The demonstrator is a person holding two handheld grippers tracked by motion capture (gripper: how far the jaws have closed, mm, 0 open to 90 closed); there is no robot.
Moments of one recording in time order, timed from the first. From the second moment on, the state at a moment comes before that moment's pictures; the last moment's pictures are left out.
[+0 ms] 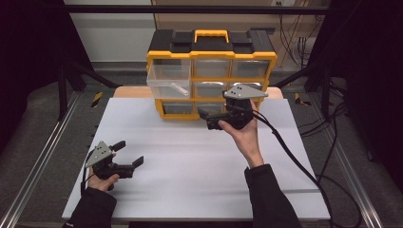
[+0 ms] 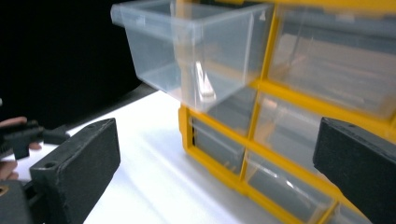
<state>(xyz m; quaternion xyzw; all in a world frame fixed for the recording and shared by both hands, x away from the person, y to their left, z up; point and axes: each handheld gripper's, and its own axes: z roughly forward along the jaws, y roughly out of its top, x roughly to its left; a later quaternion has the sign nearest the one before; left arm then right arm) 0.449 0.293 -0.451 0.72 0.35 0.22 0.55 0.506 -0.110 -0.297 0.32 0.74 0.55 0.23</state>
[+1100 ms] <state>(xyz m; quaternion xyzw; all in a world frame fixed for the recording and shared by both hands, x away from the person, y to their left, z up) 0.448 0.290 -0.452 0.73 0.35 0.22 0.54 0.443 -0.222 -0.424 0.36 0.72 0.56 0.19</state>
